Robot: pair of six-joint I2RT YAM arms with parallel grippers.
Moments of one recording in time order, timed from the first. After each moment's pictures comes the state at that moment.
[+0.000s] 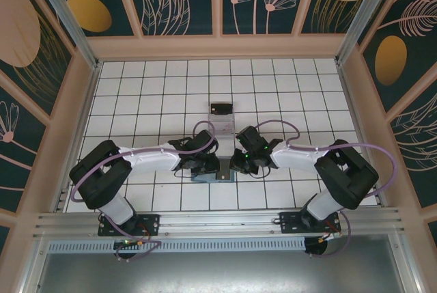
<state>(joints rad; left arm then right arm) -0.89 1.62 0.80 -0.28 0.18 -0.96 0.79 1.53 0.67 -0.24 -0.29 1.01</state>
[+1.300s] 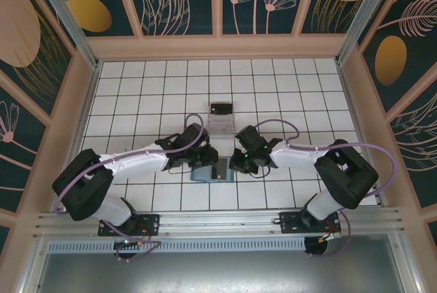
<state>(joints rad) -0.83 1.49 0.76 -0.20 0.23 -1.00 0.79 1.53 0.68 -0.25 -0.29 0.99</state>
